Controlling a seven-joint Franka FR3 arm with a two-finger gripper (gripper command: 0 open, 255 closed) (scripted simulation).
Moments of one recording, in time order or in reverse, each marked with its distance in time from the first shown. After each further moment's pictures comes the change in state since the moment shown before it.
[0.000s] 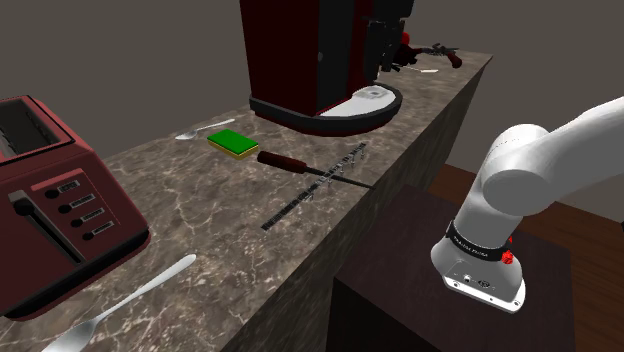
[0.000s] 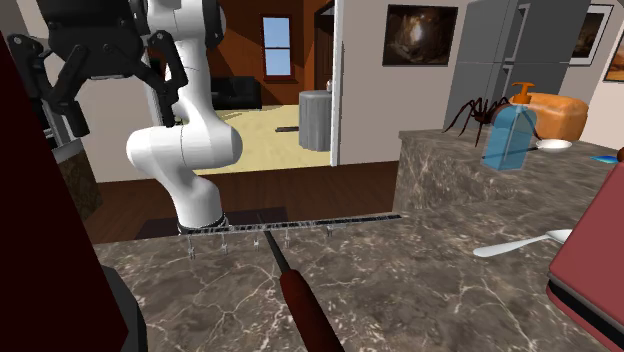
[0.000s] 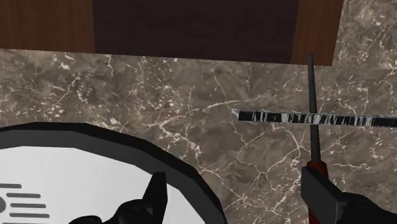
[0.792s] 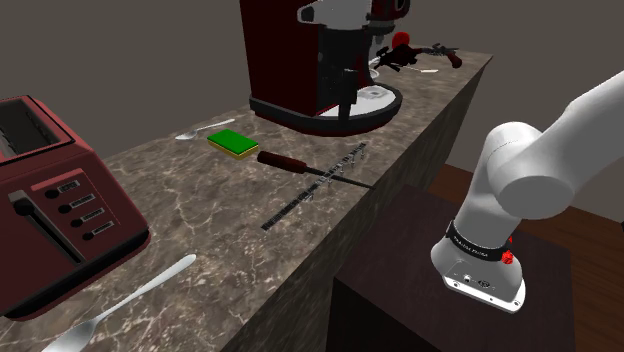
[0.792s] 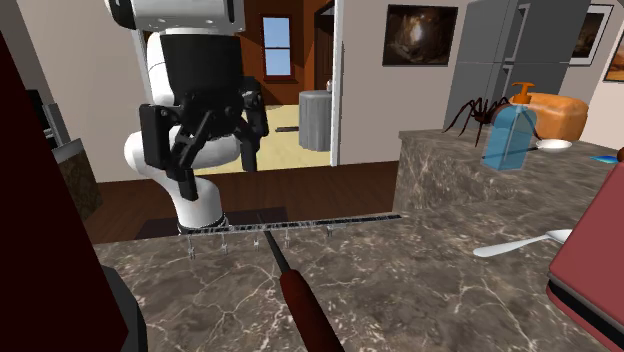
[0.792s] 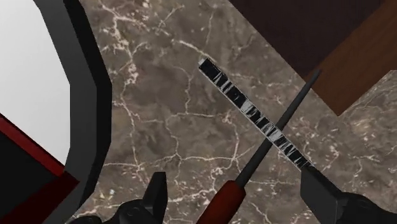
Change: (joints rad) arm 0.241 0.164 0.064 -0.048 -0.015 0.194 -0.429
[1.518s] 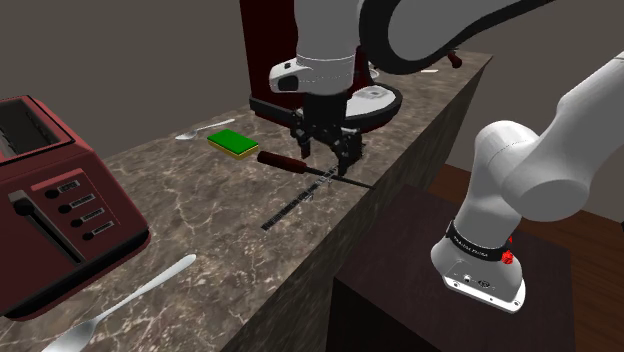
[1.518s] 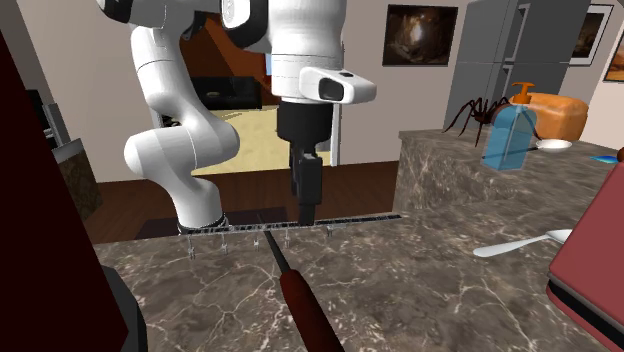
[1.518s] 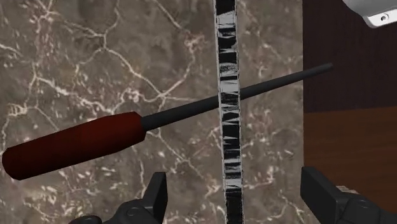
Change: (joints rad) arm 0.233 0.069 0.083 -0.122 -0.013 0.184 -0.417
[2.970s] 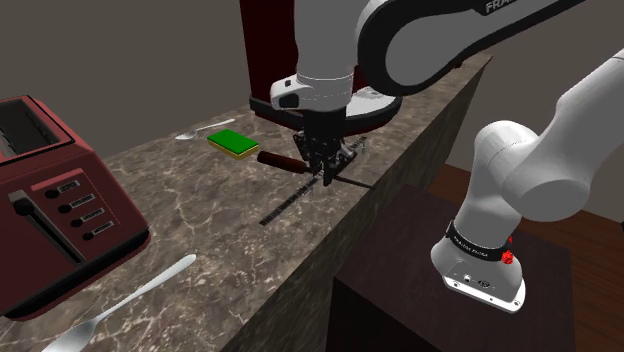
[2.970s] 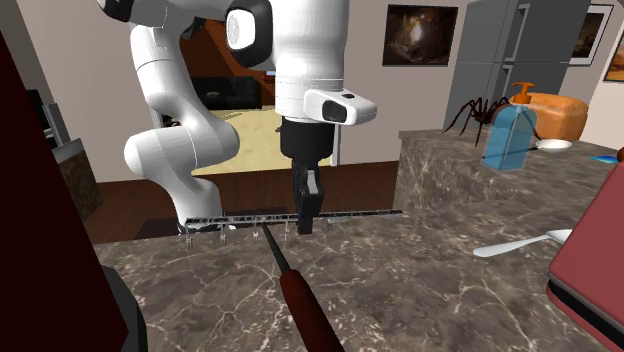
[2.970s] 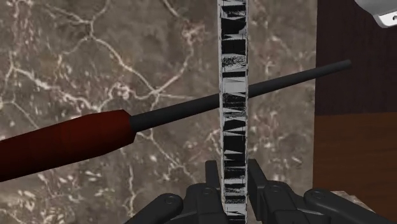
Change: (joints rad) arm 0.008 0.017 0.007 -0.049 0.000 0.066 -0.011
